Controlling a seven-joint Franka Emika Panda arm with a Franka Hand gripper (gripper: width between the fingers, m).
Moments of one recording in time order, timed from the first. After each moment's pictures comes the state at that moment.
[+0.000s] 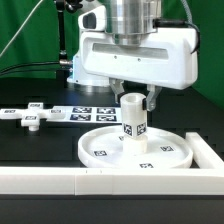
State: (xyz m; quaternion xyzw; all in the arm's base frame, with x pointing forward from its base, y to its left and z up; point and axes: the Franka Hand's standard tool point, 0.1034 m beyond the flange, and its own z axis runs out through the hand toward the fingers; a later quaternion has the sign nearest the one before) arm 0.558 0.030 0.090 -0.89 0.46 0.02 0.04
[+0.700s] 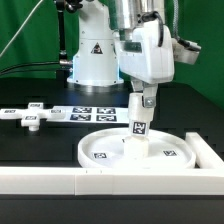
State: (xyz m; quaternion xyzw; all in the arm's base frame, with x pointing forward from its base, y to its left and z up) arm 0.560 0.051 0.094 -0.72 0.69 0.01 0.09
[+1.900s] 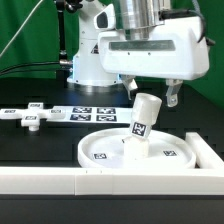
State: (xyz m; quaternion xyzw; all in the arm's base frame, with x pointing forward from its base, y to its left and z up) arm 0.568 0.057 0.098 -0.91 0.40 0.02 0.08
